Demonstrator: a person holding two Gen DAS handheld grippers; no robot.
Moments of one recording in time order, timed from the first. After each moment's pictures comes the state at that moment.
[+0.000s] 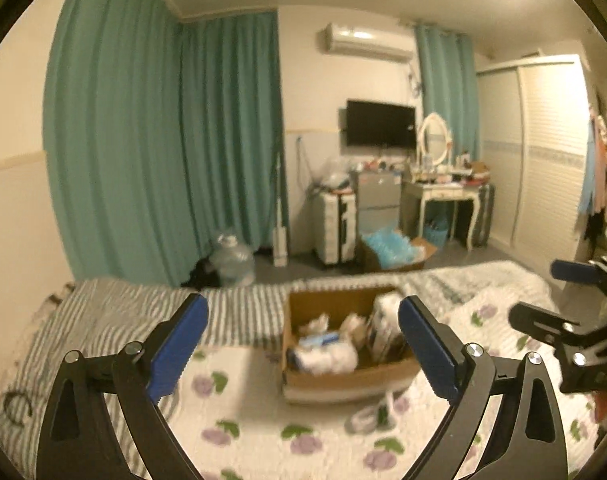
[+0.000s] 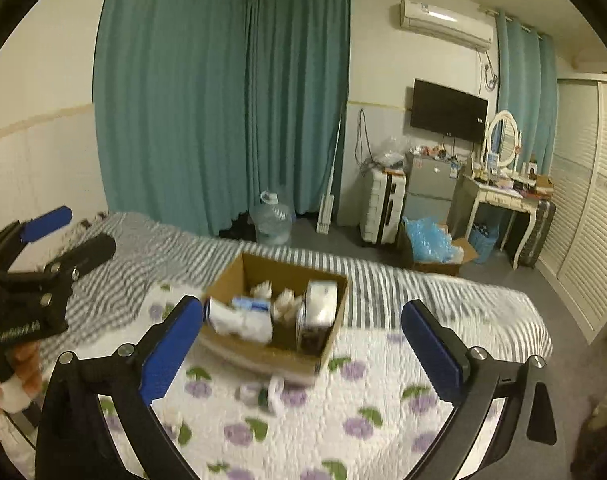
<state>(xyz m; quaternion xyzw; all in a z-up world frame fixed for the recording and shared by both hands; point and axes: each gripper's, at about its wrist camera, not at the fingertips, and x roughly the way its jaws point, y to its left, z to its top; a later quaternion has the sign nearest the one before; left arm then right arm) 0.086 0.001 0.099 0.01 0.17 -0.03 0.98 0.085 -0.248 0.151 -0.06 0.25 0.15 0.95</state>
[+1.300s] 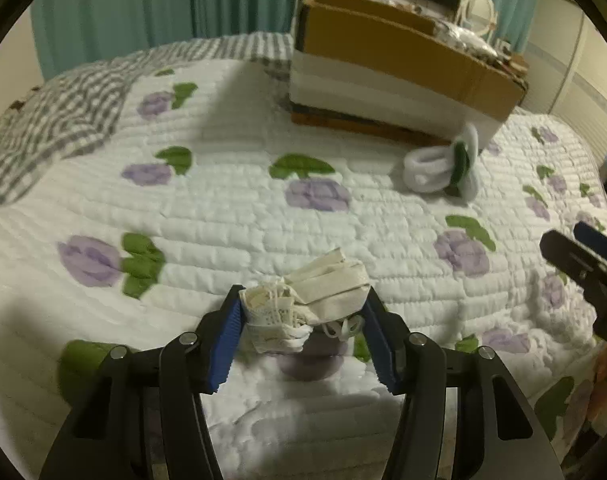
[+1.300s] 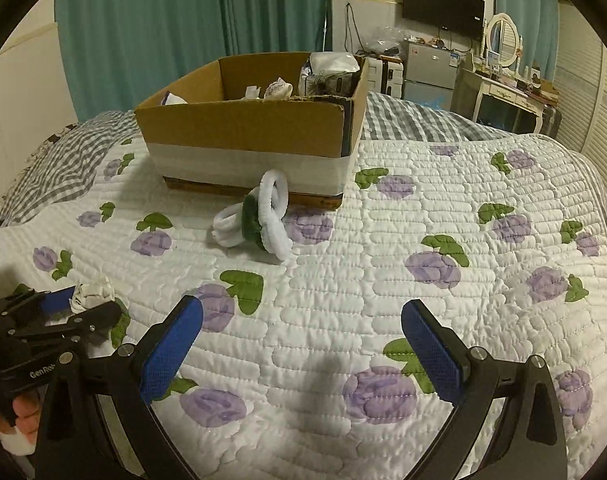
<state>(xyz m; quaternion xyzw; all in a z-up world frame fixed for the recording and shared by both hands) 0.092 0.013 -0.159 -0.05 0.46 -0.01 0.89 0.095 -0.244 -0.087 -0.04 0.41 0.12 0.91</state>
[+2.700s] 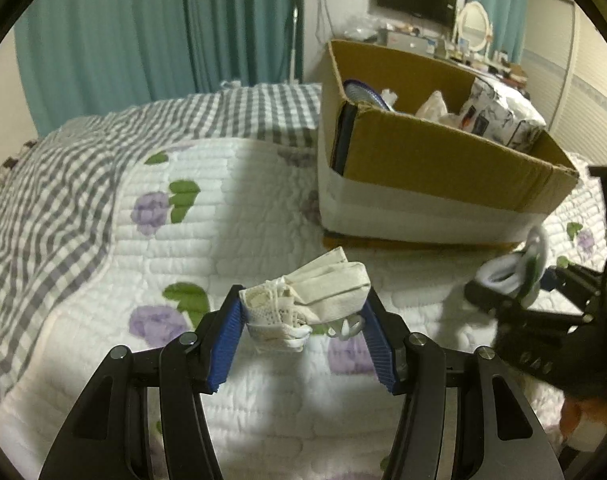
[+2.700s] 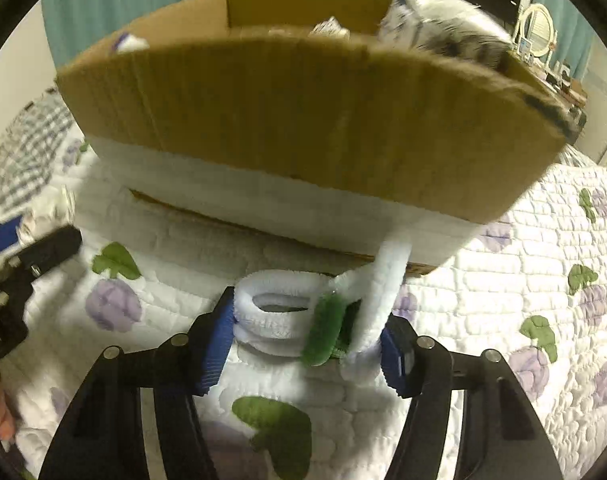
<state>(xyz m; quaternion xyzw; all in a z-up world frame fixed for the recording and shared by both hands) 0.183 0.041 -0.132 -0.01 0.41 -0.01 0.91 0.204 -0.174 -0.127 -0.07 0.47 0.13 0.87</state>
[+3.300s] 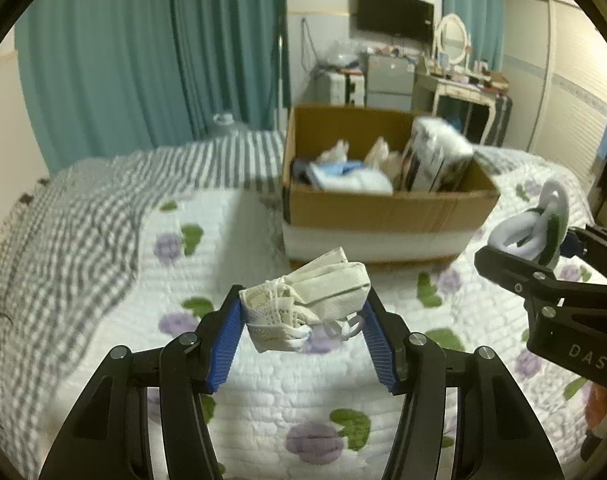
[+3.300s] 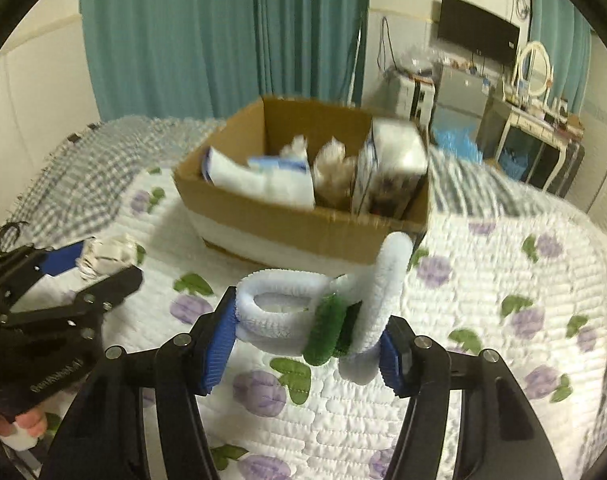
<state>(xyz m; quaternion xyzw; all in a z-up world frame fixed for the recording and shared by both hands) 0.136 0.013 -0.069 0.01 0.37 -0.02 0.93 0.137 -0.192 -0.019 -0.08 0.39 0.16 0.90</state>
